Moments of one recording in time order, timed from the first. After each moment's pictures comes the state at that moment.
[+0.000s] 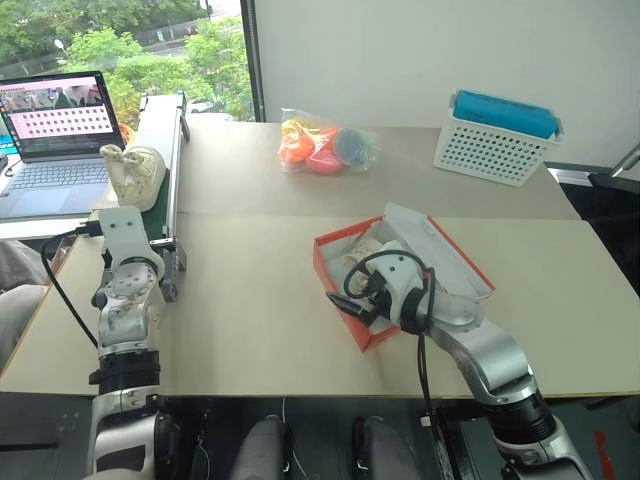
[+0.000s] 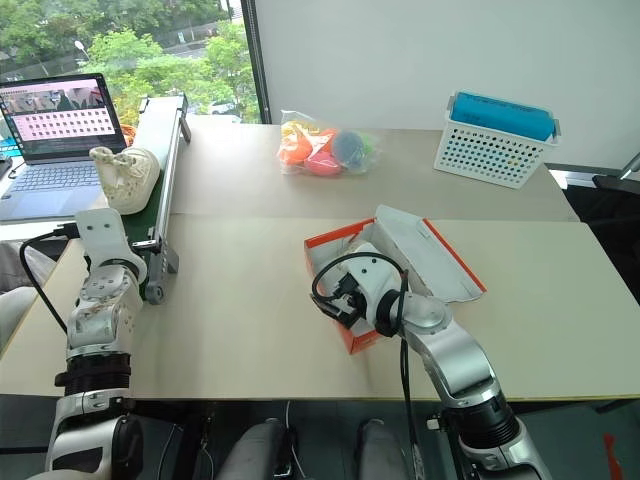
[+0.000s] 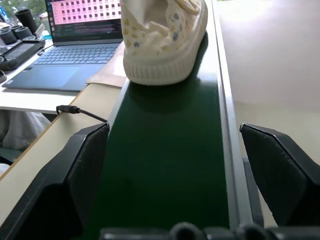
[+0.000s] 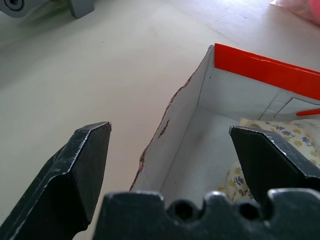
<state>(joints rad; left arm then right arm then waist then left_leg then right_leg) -0.51 0.40 0.35 0.24 -0.10 0.42 0.10 -0.35 -0.39 0.23 -0.38 0.22 0.73 0.51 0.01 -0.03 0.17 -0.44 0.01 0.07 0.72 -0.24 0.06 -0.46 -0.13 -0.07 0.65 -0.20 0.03</state>
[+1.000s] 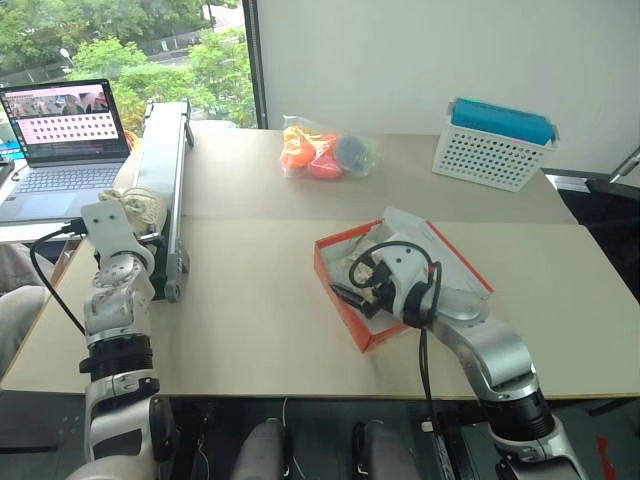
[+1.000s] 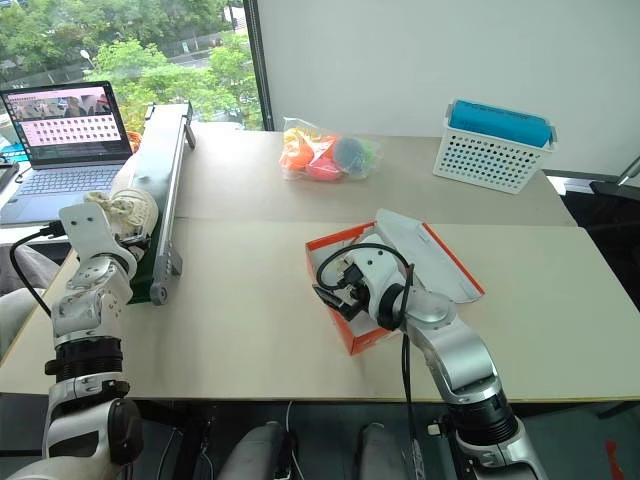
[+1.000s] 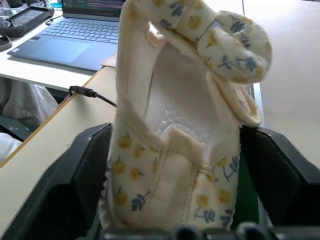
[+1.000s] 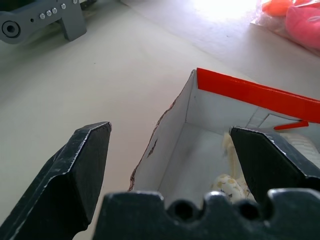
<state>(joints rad) -0.58 0.41 0.42 0.30 -0.16 0.54 0.10 -0.36 -0.37 0.18 -0.39 0.22 0.75 0.49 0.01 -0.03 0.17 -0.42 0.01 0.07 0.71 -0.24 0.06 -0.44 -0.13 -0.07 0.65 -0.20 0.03</state>
